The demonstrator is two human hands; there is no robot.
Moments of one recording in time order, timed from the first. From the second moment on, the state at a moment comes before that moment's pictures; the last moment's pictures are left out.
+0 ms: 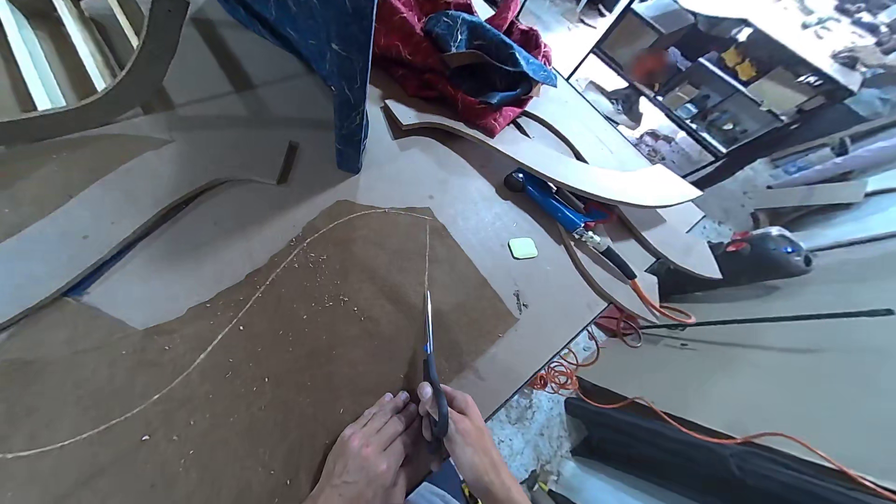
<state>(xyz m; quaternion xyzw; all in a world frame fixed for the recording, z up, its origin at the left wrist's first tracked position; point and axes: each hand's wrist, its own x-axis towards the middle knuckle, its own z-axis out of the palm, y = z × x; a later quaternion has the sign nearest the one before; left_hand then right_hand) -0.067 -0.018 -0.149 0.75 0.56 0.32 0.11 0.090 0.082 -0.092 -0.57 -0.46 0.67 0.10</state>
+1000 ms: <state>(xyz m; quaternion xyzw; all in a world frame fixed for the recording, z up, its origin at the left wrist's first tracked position) -0.074 -0.016 -0.143 0.77 0.54 0.31 0.16 0.072 0.126 -0.086 -0.58 -0.46 0.67 0.09</state>
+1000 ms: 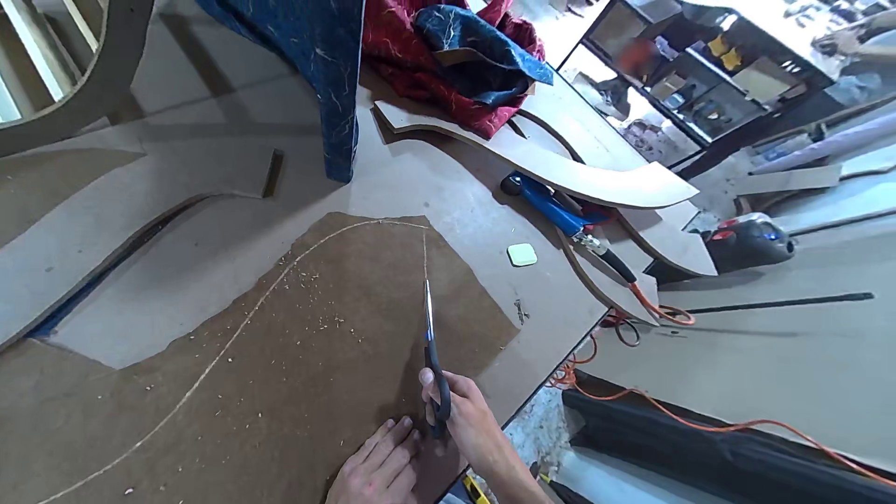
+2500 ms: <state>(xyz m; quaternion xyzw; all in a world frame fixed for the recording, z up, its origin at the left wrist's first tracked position) -0.074 -0.016 -0.139 0.76 0.55 0.29 0.17 0.052 0.186 -0.086 -0.58 -0.44 0.68 0.10</state>
